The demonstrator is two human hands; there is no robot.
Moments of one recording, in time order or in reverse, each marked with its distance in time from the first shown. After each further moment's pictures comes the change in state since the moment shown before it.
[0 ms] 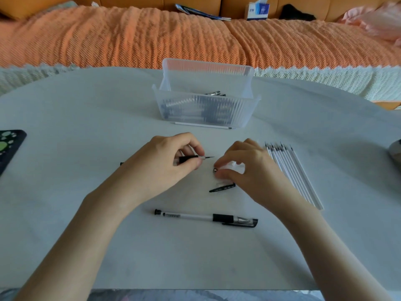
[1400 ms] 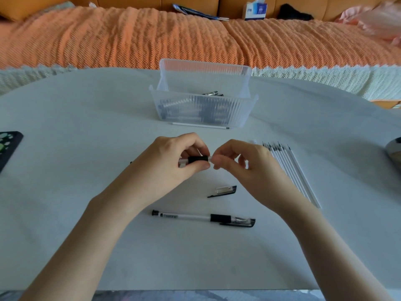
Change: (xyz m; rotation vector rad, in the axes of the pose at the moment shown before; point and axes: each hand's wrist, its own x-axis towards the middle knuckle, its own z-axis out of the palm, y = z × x) left_hand 0.003 0.006 0.010 -0.028 0.047 0.087; right_hand -0.005 -0.026 -0.016 0.262 -0.036 0.082
